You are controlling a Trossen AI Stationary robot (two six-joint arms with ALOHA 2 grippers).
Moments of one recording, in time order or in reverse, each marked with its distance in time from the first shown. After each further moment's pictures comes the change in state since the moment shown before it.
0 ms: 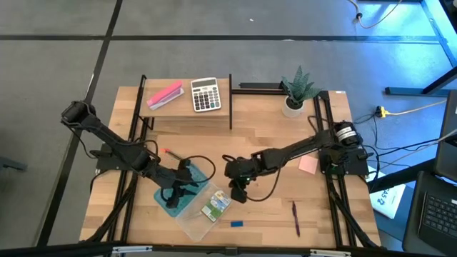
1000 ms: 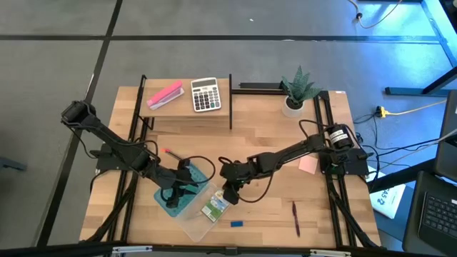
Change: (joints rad) left arm -0.003 0.000 0.000 -0.016 -0.006 0.004; right arm 0.009 0.084 0.000 0.160 0.010 0.147
